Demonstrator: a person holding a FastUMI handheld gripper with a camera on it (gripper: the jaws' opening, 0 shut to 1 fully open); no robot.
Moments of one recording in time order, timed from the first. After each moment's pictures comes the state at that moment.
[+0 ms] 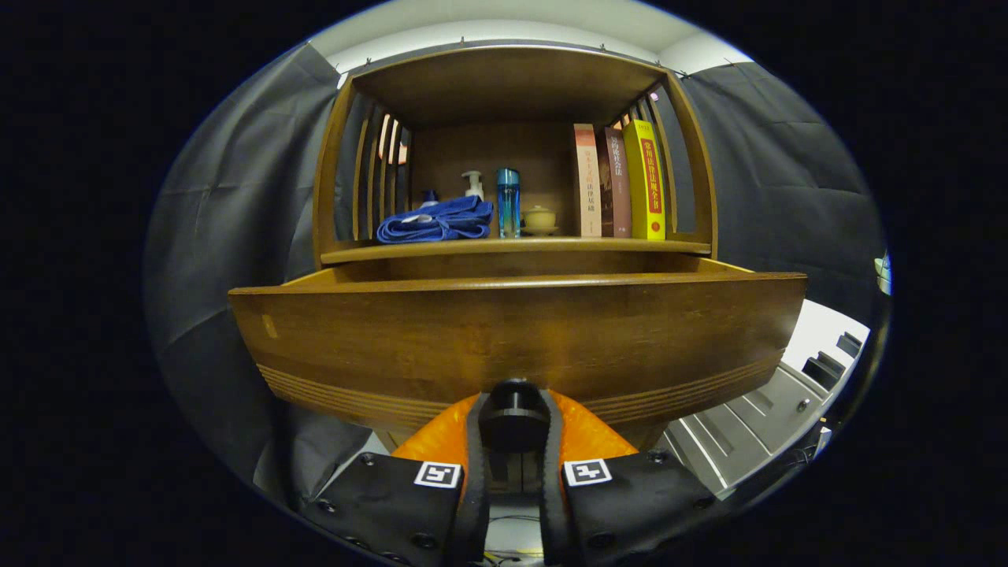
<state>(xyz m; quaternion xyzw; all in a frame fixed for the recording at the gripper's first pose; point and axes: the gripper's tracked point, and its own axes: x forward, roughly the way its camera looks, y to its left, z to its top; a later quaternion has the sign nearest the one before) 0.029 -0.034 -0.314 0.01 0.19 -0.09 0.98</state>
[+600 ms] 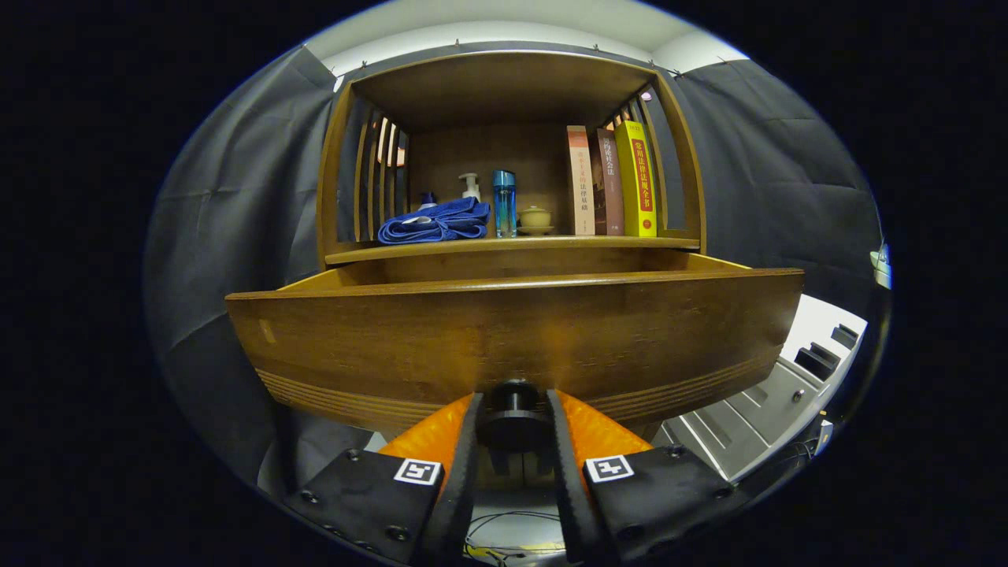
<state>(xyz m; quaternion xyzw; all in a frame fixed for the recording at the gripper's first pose) 0.017 -0.038 -0.307 0.02 0.18 -0.11 0.98</state>
